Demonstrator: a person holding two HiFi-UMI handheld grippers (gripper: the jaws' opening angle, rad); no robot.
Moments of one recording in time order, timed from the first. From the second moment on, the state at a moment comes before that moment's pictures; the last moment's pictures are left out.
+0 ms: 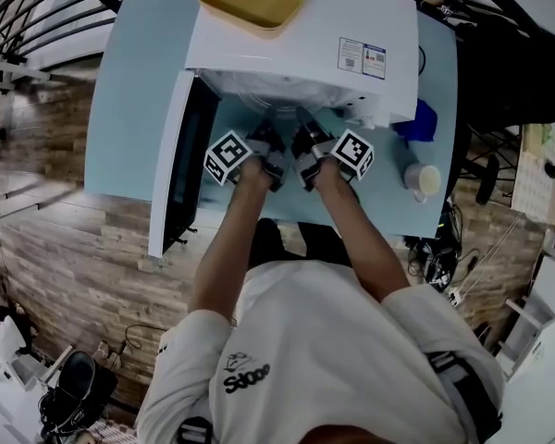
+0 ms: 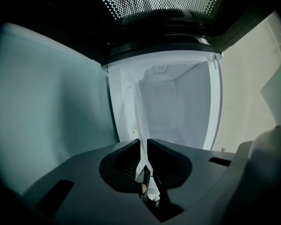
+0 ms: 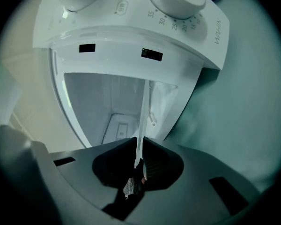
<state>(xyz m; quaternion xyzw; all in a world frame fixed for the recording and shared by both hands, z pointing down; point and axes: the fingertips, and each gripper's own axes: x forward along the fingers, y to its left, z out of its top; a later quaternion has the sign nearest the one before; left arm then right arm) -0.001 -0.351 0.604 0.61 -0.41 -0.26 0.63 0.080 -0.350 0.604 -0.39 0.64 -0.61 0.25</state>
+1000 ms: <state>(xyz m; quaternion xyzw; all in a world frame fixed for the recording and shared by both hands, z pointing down) -0.012 -0.380 0.620 0.58 -0.34 -0.33 0.66 0.063 -0.287 0.598 -0.42 0.64 -0.59 0.26</state>
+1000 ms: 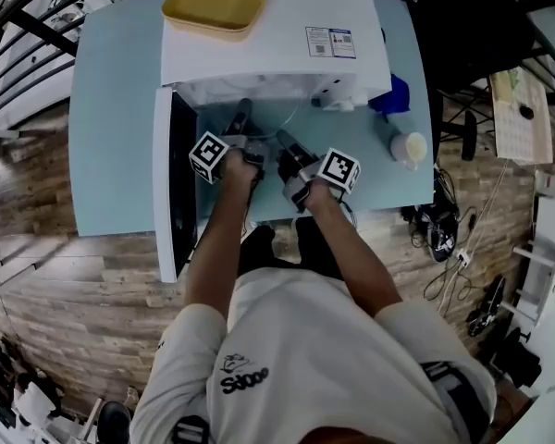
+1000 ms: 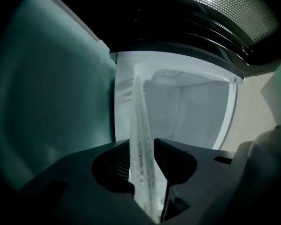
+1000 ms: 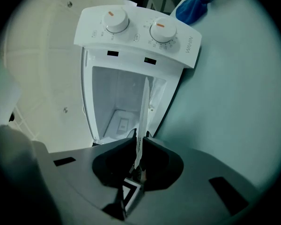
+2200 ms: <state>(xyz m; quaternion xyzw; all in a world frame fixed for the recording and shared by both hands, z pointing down) 0.015 -0.172 0.529 0.65 -0.32 -0.30 0.62 0.111 -0.158 0.527 -0.42 0.70 -0.53 0.21</state>
